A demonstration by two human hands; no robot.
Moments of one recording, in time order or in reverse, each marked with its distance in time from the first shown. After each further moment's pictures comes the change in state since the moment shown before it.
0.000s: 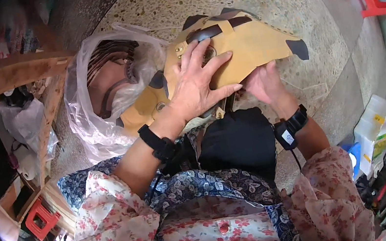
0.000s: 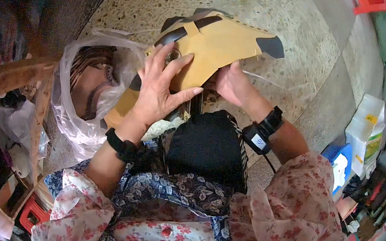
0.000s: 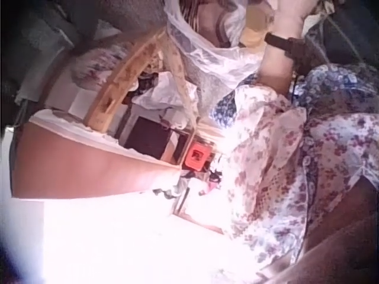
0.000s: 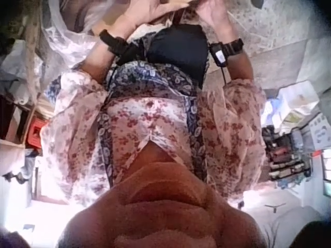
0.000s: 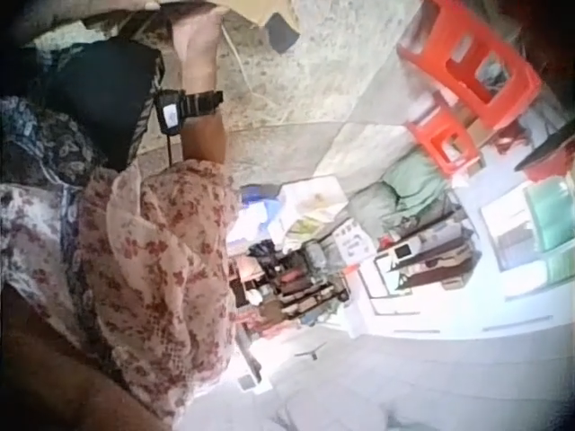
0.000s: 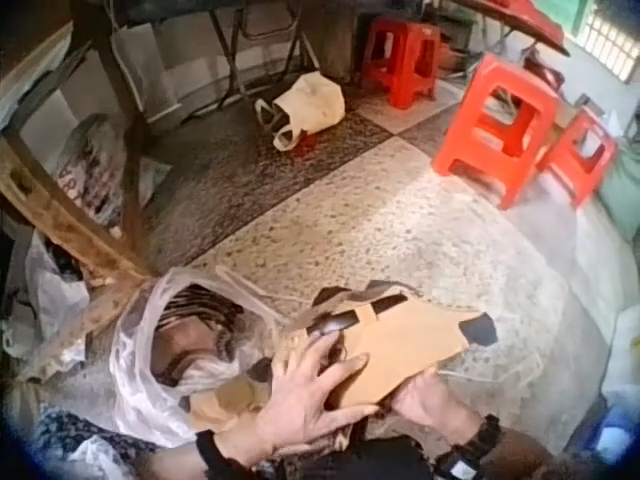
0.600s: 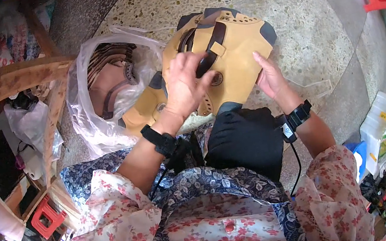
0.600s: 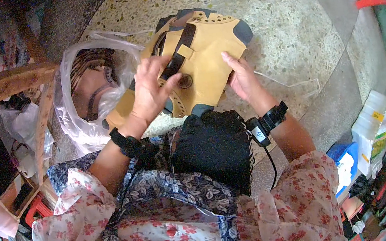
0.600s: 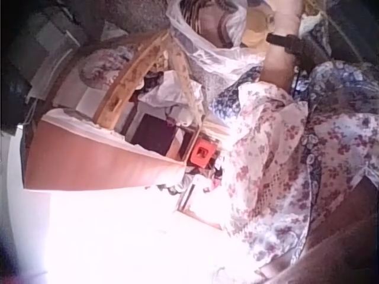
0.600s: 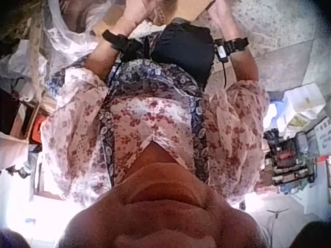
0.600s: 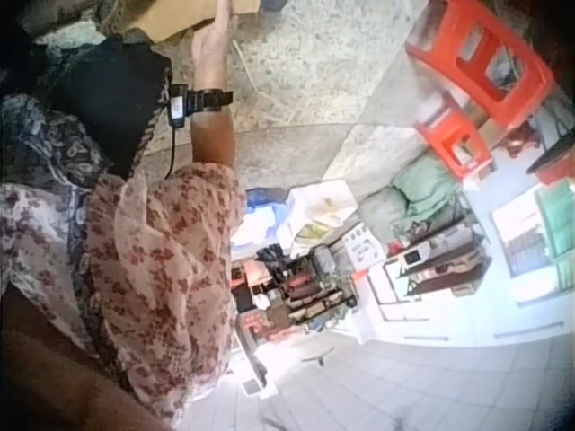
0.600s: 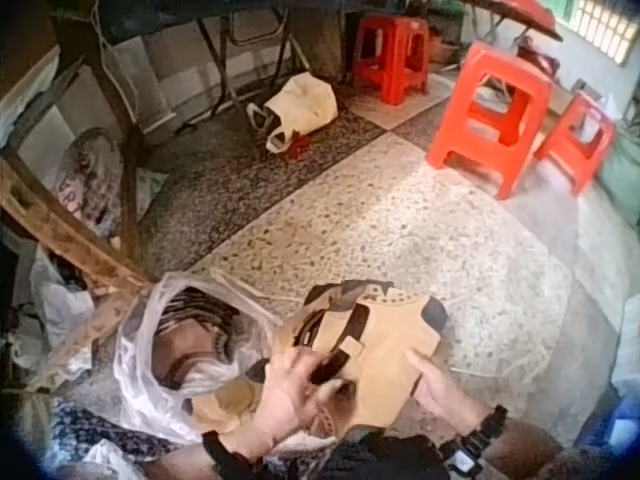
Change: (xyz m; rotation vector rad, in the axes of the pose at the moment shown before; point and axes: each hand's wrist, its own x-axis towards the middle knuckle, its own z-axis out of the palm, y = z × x) left_hand -0.009 -0.021 0.017 -0.144 -0.057 -0.159; right_hand 0.000 0.003 -0.033 -0.031 0.394 0.054
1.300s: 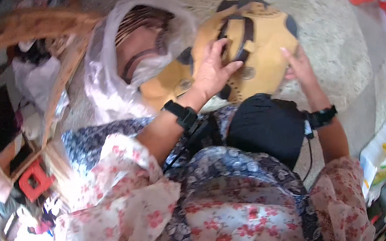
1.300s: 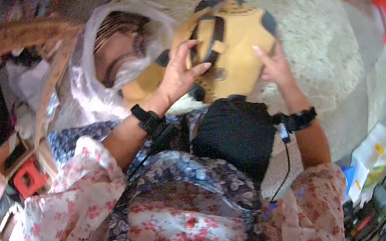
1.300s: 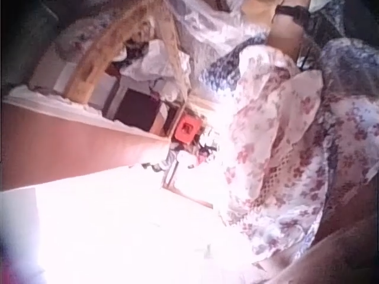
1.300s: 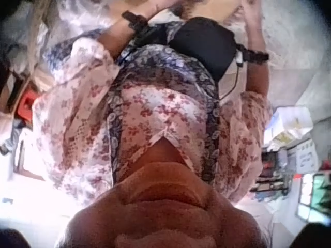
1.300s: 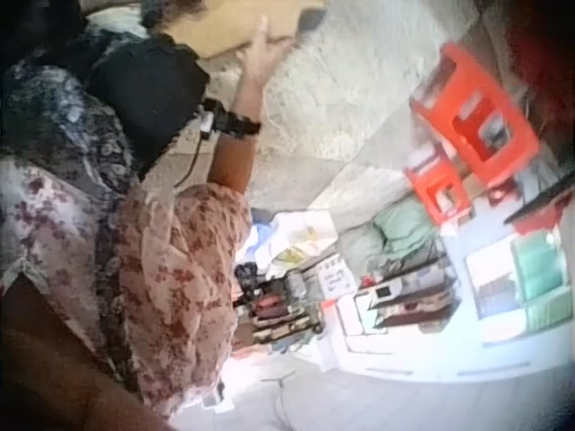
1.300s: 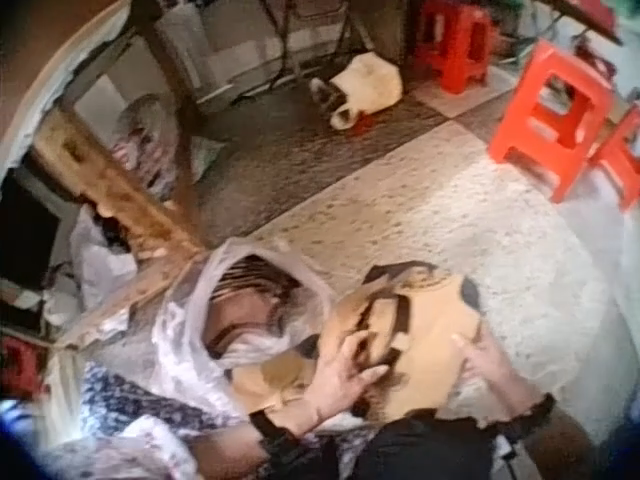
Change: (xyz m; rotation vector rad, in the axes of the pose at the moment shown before) left_hand -0.022 -0.027 0.019 -0.334 0.165 -0.226; right_hand 0.008 -0.023 0.013 -0.961 0.273 -0.006
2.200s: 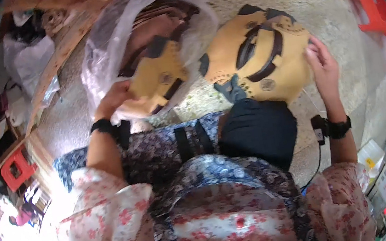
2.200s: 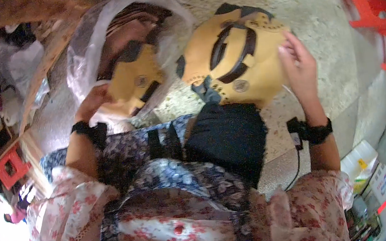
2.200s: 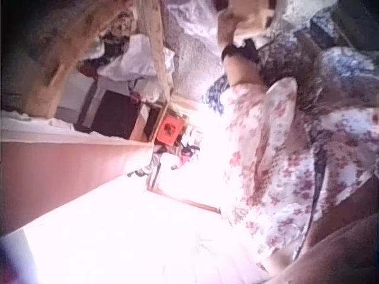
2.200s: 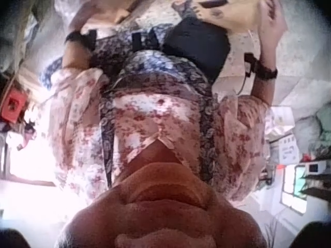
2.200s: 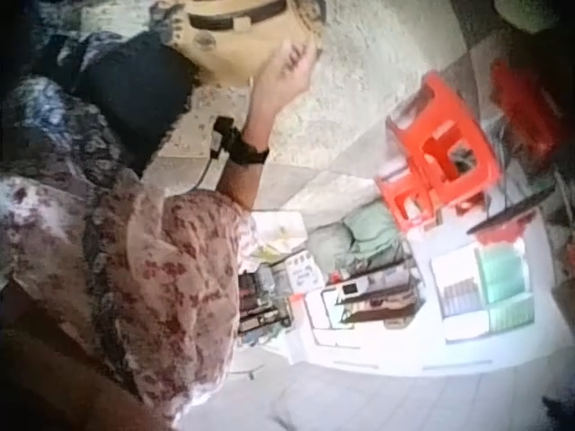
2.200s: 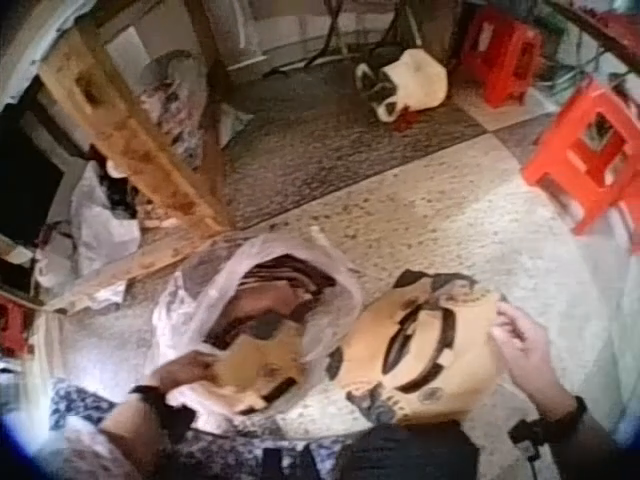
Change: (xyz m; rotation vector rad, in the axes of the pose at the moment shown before) left_hand -0.097 -0.173 -0.209 -0.263 -0.320 -0.611; right_hand 0.000 -0.060 -0.013 -0.202 0.079 -0.568
